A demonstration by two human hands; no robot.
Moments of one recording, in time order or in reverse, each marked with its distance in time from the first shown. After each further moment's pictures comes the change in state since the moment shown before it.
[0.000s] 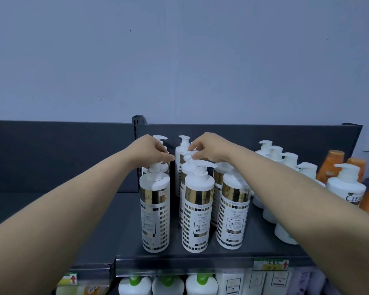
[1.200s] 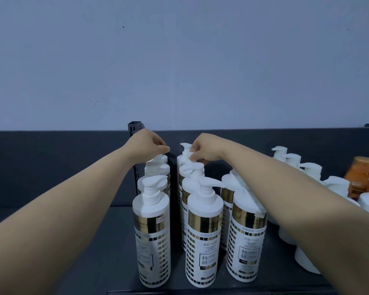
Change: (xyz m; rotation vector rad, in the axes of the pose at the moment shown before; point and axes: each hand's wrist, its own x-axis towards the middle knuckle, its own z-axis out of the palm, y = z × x) left_hand 0.079 -0.013 -0.005 0.018 0.125 0.065; right_hand 0.076 0.019 0.002 0.085 -0.096 0.145
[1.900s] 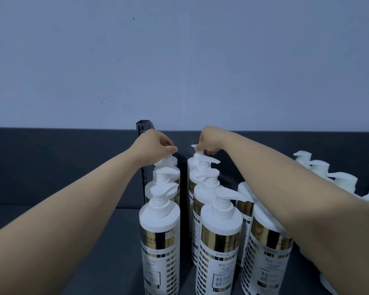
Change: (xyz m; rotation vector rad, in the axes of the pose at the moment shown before) left_hand 0.022 -0.019 0.005 -0.020 0.032 0.016; right_hand 0.073 -0.006 -0.002 -0.202 0.018 0.104
